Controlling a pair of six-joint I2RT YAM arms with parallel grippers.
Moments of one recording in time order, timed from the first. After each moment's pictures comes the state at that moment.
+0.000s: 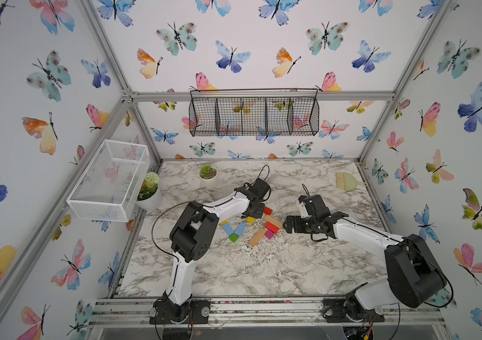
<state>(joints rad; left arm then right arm) -0.68 2.04 1.52 -0.64 -0.17 -0.33 0.50 1.48 0.81 -0.34 -0.15 0.41</state>
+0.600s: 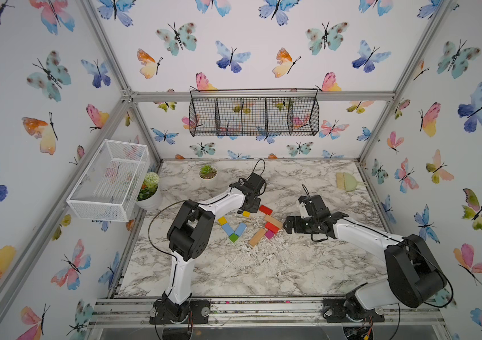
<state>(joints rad) -0.63 2.04 1.55 -0.64 -0.19 -0.24 0.50 1.48 0.80 -0.34 -0.16 0.41</state>
